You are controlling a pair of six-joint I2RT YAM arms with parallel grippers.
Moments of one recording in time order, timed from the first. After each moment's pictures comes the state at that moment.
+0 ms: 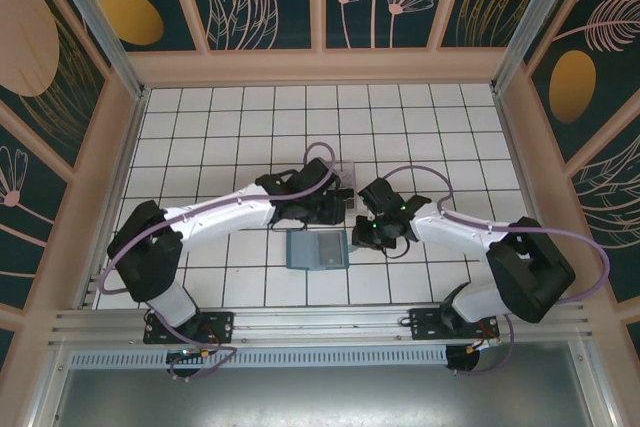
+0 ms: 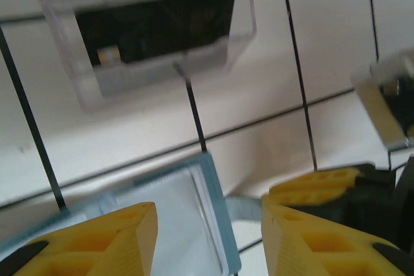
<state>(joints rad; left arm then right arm) -0.93 1.65 1.15 -0.54 0.06 -0.80 0.73 1.39 0.69 -0.48 -0.22 0.78</state>
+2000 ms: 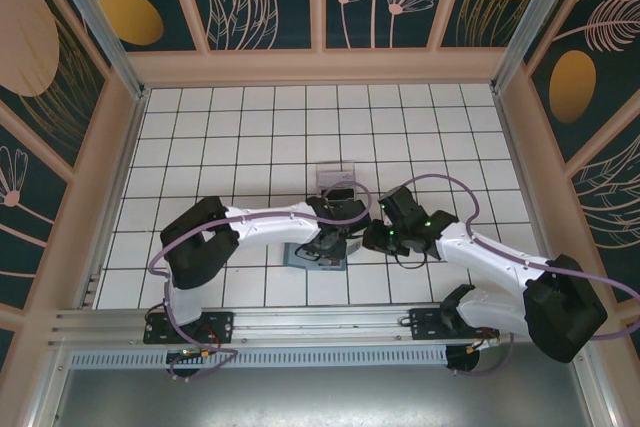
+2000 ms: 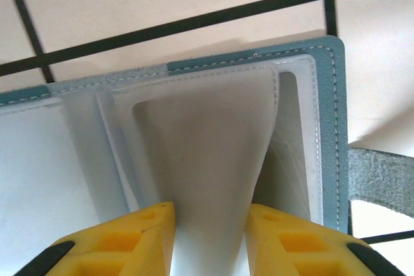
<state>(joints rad) -1.11 1.91 1.28 -0.83 -0.13 -0.93 0.69 1.14 0.56 -0.48 -0.20 0.83</state>
